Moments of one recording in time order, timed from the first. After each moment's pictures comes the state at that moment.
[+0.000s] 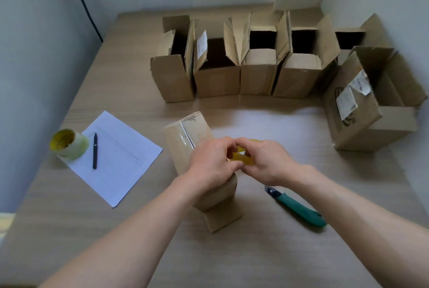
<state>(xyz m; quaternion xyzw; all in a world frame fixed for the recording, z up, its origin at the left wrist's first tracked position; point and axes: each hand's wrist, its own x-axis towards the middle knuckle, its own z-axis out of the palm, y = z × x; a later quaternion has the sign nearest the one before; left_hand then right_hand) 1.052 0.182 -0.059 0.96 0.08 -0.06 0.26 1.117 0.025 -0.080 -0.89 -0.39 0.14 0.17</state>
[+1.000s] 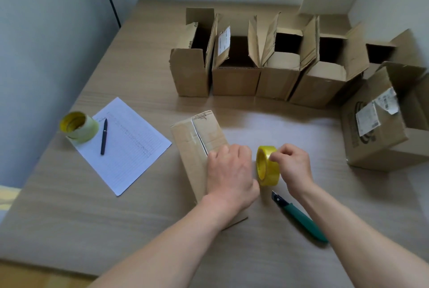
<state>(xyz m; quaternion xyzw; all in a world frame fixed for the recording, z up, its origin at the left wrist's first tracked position) 1.029 0.153 -0.075 0.99 0.11 0.05 0.10 1.126 0.024 -0.116 -0.82 0.09 0.15 0.55</state>
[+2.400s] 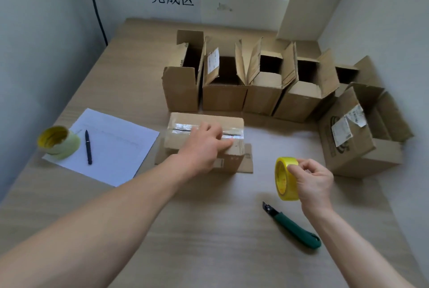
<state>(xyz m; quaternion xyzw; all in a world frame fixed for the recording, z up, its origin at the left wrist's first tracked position) 1.083 0.250 -0.063 0.99 -0.10 -0.02 0.07 1.107 -0.014 -0.089 -0.78 0.11 -0.04 0.62</state>
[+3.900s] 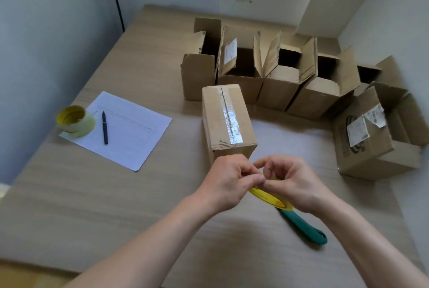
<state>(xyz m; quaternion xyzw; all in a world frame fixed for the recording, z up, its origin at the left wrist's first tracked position) 0.998 0.185 -0.039 0.83 0.05 0.04 0.55 1.068 0.026 -0.018 -0.77 -0.20 0.29 0.53</state>
